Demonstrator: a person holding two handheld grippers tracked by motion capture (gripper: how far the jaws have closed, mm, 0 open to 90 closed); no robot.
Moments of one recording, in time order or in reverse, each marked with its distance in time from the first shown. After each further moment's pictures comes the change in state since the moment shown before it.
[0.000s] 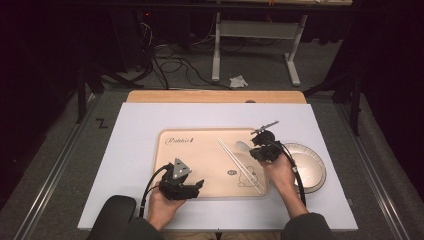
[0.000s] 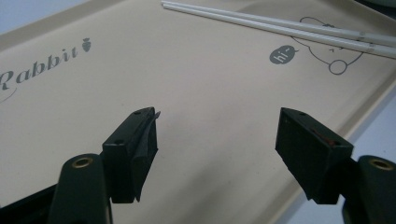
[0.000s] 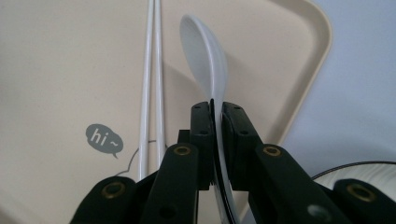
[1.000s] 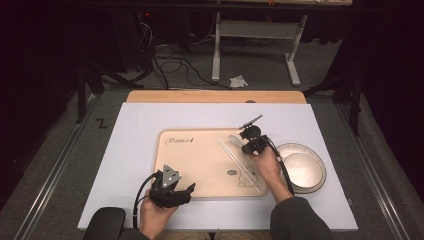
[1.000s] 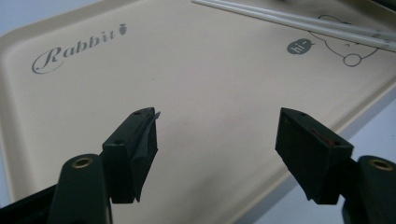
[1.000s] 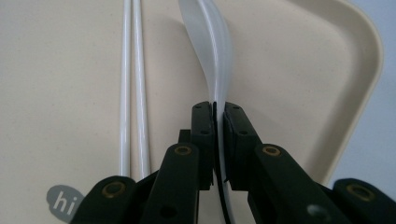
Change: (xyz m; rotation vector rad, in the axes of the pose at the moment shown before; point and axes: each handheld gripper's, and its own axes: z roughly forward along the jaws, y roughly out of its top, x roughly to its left) left arm 0.001 -0.020 -0.023 -0.024 0.078 -0.054; right arm 0.000 0.030 0.050 0.086 -0.010 0.013
